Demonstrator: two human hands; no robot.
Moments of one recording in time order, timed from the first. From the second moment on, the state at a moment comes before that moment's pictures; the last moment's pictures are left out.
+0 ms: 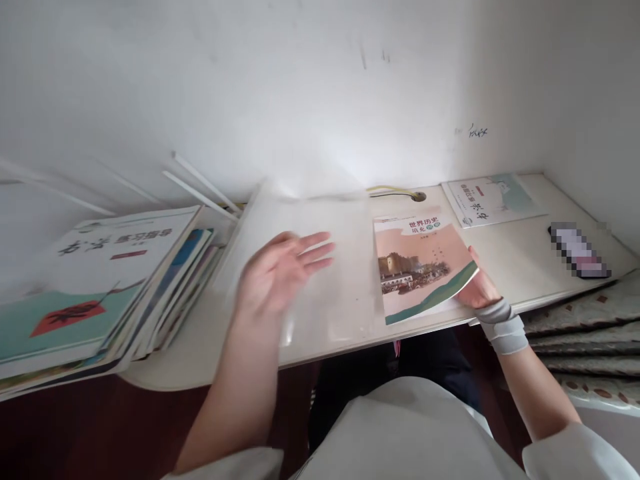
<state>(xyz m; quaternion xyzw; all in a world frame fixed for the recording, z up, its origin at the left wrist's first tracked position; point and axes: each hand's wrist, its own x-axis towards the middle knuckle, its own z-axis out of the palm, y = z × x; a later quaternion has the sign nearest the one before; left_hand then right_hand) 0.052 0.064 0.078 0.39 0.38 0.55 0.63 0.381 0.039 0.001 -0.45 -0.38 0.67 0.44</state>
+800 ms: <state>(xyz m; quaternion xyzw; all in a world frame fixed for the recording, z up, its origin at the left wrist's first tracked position) 0.121 0.030 -0.046 0.84 0.54 0.03 0.02 0.408 0.025 -0.029 -0.74 -0.65 0.09 0.18</state>
